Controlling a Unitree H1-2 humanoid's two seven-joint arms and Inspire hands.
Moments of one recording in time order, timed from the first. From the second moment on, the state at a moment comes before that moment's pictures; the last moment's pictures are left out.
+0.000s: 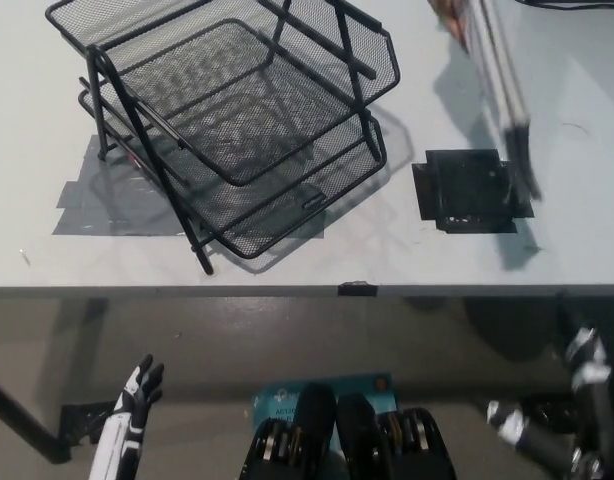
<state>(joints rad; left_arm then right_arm) 0.11 0.11 0.02 0.18 0.10 -0.40 0.00 0.14 -0.03 0.01 -0.30 -0.23 -0.30 -0.06</state>
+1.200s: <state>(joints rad) 0.06 0.11 0.03 0.17 0.12 -0.43 0.02 -0.50 0.00 -0.02 0.25 -0.61 -0.13 -0.25</state>
